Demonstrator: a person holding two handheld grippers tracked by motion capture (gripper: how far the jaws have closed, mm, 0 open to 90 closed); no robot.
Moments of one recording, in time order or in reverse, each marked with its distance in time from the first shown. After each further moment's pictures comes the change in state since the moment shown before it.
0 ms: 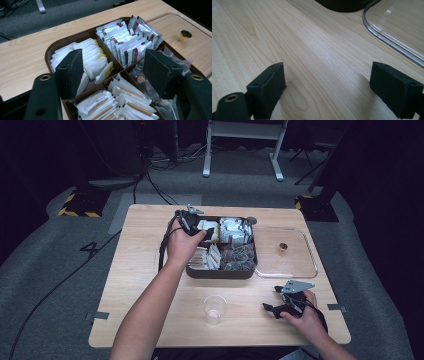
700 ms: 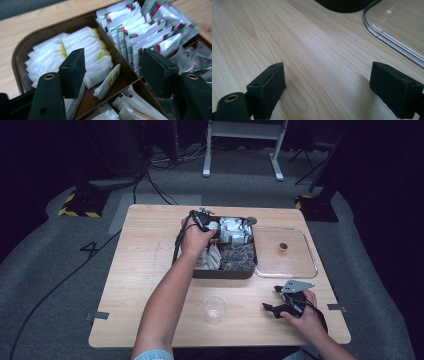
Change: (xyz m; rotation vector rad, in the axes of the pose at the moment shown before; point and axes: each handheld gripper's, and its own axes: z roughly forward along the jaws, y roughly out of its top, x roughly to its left) left arm 0.006 -0.002 0.079 0.136 0.008 -0.012; right arm 0.000 0.001 0.000 0.001 0.002 0.001
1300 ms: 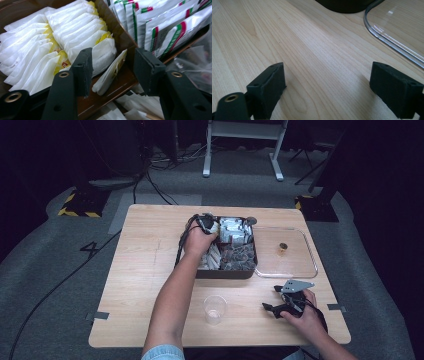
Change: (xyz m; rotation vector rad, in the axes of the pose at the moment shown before) left arm 0.004 -0.007 0.033 0.127 -0.014 -0.001; right arm -0.001 0.001 0.001 0.001 0.011 -0.009
